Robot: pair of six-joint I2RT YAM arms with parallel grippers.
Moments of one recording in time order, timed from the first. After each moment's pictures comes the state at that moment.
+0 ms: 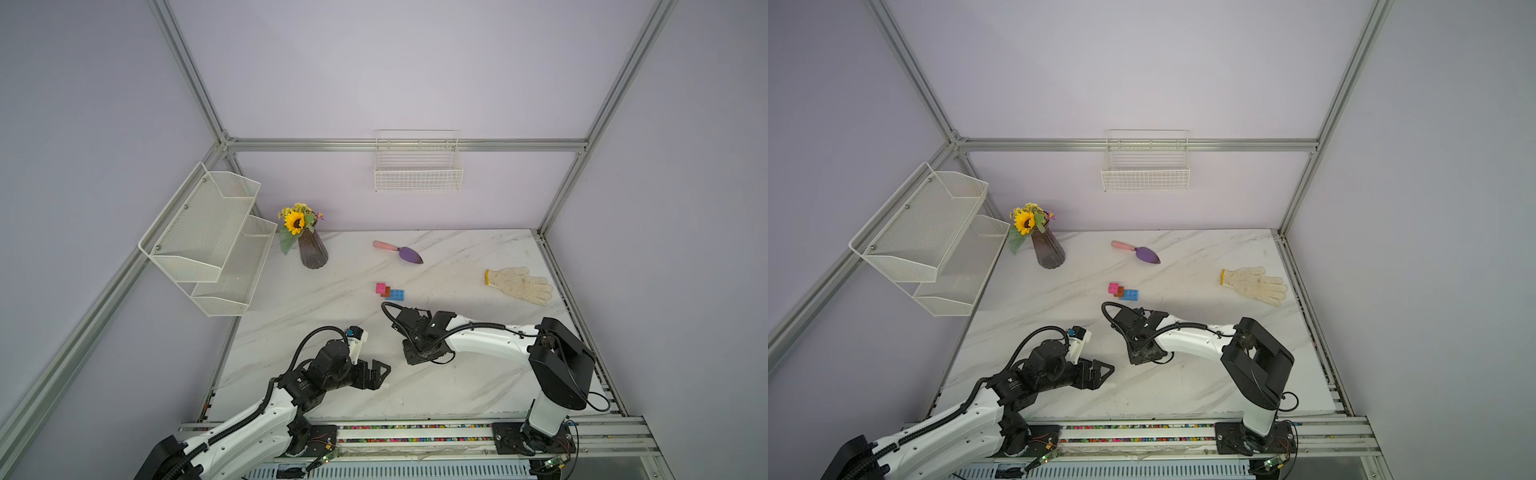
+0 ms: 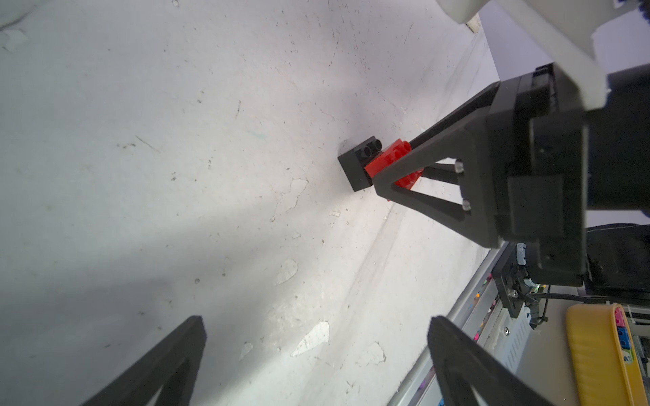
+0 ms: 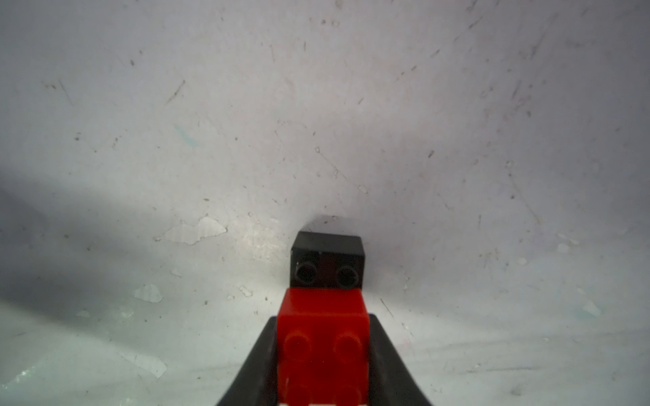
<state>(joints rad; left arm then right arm) -0.69 0.79 0.26 -0.17 0.23 -0.61 0.97 1.76 1.15 -0.74 0.10 0.75</state>
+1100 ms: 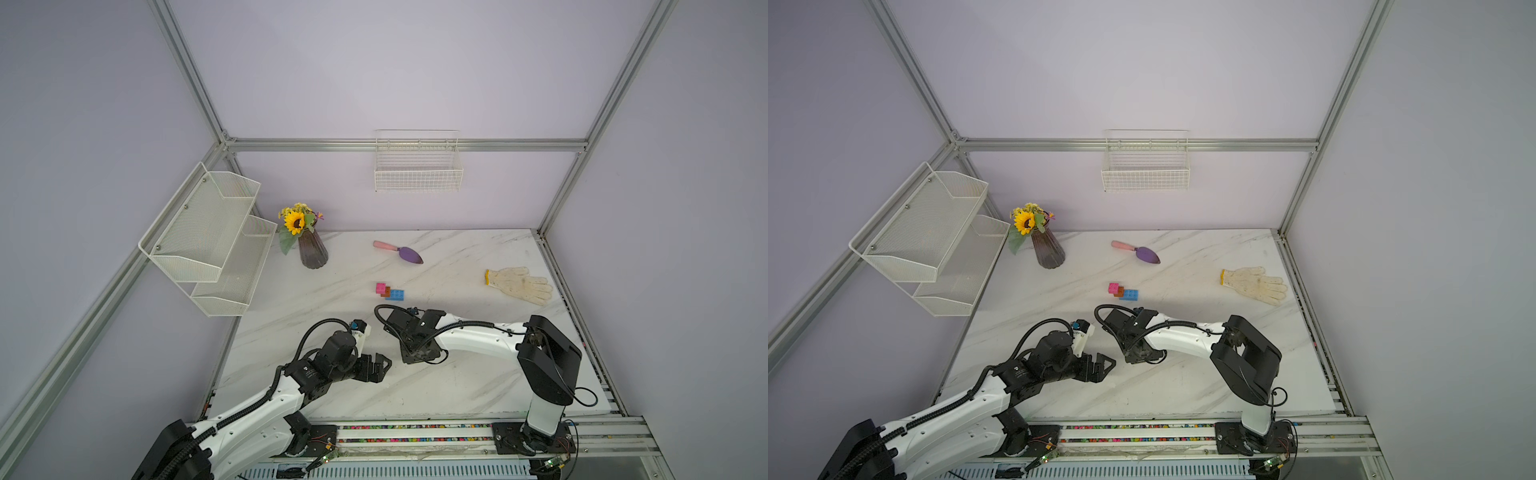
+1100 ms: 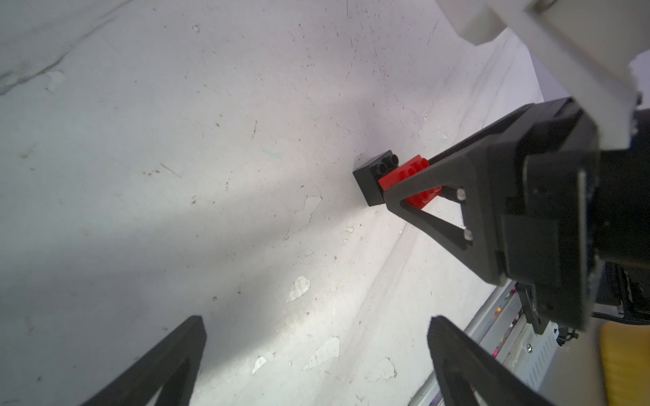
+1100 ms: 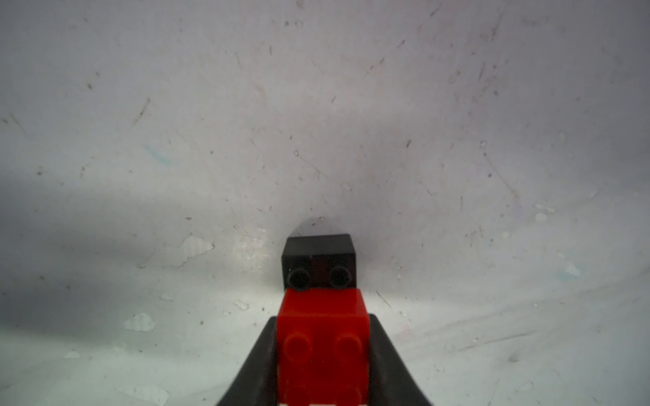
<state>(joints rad) -0.69 0.91 0.37 -0.23 0.18 -0.56 0.99 1.84 1.25 -0.85 0.16 0.85</state>
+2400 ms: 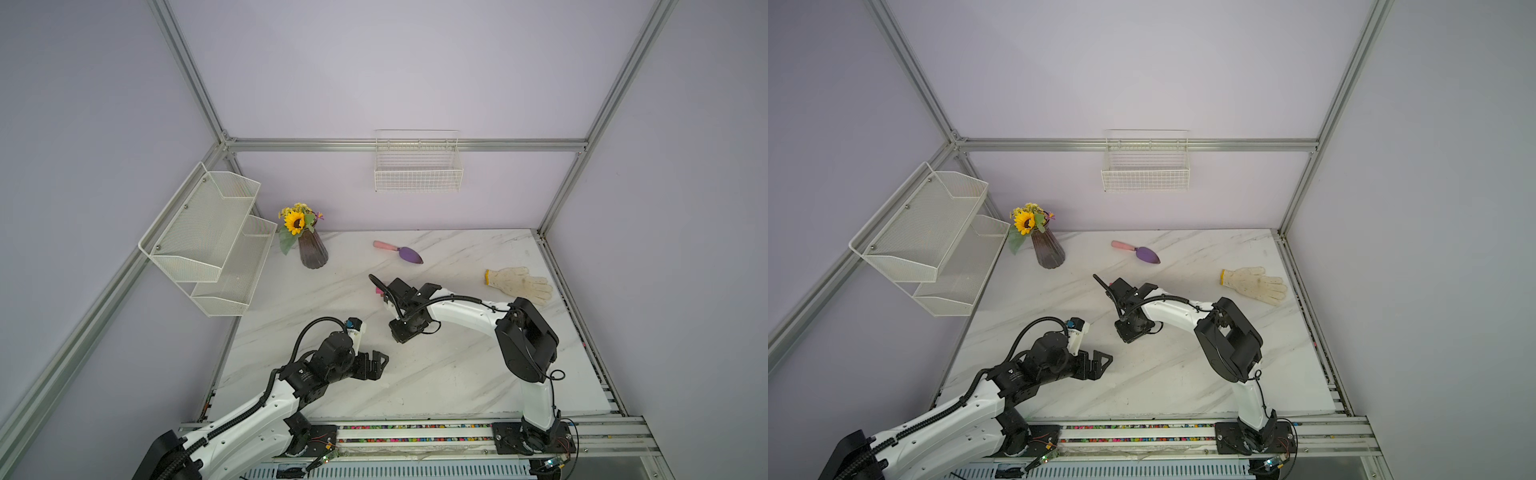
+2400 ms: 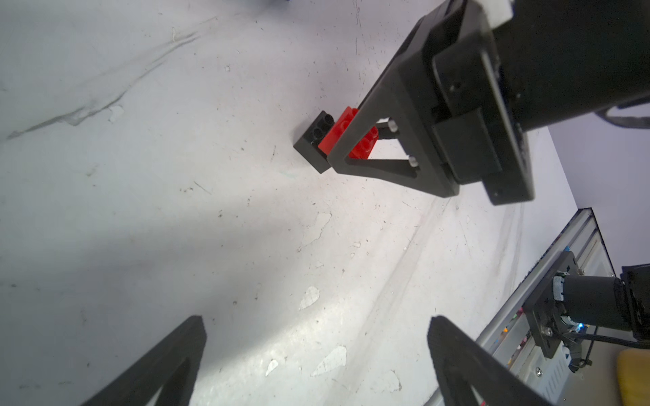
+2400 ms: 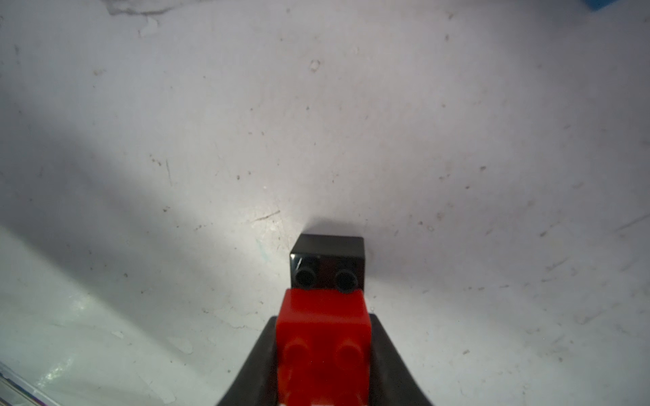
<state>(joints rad) -0.69 0.83 0.37 -0.26 0.10 -0.58 0.83 2.01 1.49 -0.80 -0.06 0.24</state>
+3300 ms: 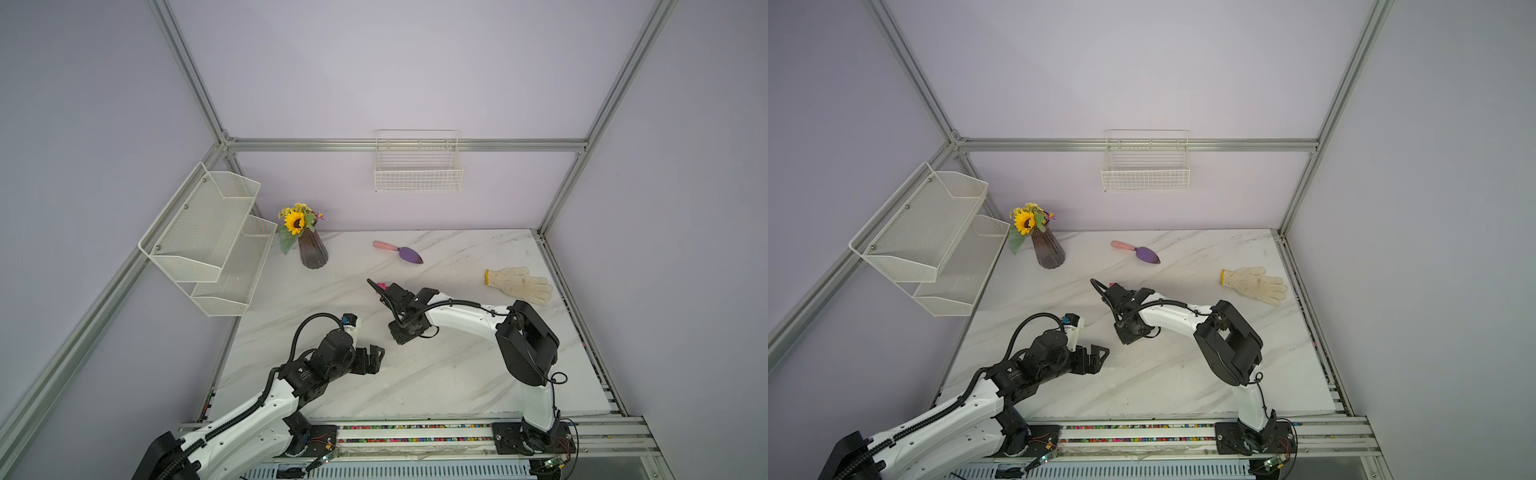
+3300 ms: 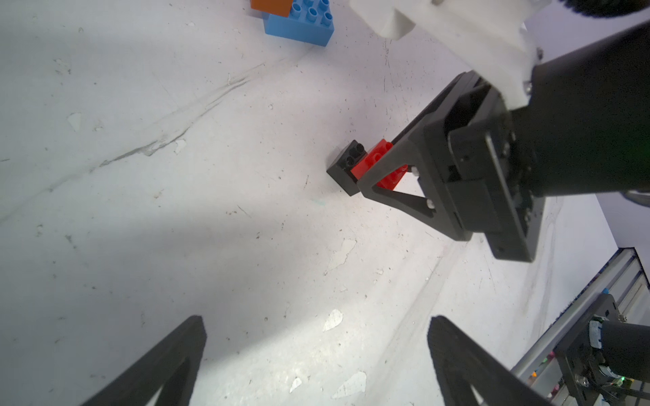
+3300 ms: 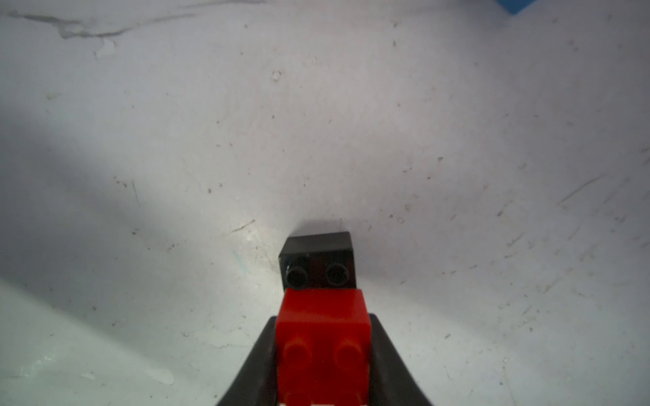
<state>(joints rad) -0.69 0.85 0.40 -0.28 -0.01 -0.59 0.88 1.99 1.46 -0.80 0.07 0.39</state>
